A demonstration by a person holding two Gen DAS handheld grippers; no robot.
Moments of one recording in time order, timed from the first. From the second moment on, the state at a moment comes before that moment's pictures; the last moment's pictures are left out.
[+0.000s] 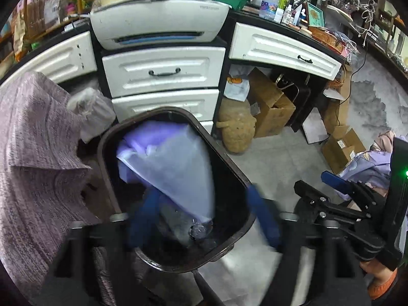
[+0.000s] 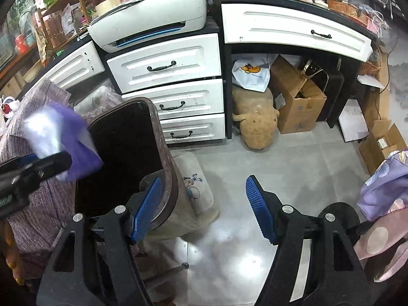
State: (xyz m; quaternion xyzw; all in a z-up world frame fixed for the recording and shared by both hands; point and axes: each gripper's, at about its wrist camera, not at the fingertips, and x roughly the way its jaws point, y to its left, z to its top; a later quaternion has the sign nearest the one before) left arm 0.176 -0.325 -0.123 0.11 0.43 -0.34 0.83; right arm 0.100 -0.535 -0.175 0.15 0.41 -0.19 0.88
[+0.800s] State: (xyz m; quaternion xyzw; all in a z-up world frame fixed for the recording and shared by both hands) left arm 0.126 -0.249 -0.063 0.11 0.36 -0.33 0.87; right arm 0.104 -0.481 -0.137 0.12 0.39 -0.11 0.91
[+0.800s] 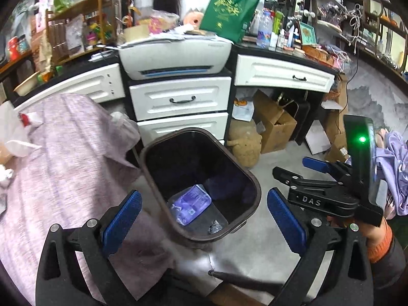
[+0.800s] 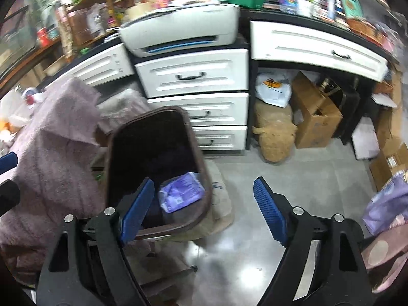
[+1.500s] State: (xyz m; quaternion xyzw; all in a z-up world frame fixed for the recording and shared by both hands) left arm 0.108 -0.061 -0.037 0.07 0.35 -0.19 0.91; right arm 0.138 -0.290 -0.060 -0.01 0.37 0.19 0.91
